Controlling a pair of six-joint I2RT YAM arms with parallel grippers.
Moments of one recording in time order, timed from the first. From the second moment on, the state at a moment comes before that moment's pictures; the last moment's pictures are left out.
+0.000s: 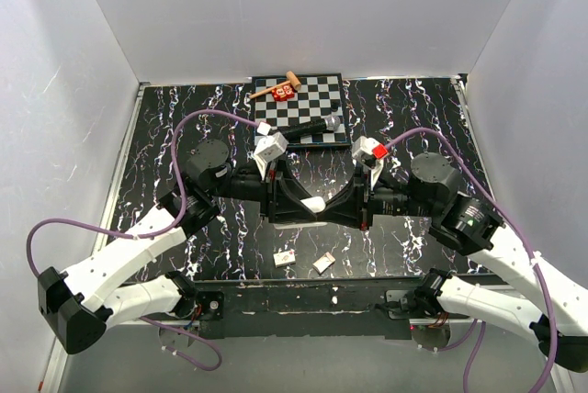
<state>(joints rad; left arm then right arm) -0.77 1.04 0.94 0.12 0.92 -0.46 0.90 0.81 1.00 -0.36 -0.59 0.27</state>
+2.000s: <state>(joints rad) -0.68 0.94 0.94 0.08 0.43 -0.36 1.00 0.96 1.24 -0.82 -0.17 0.23</state>
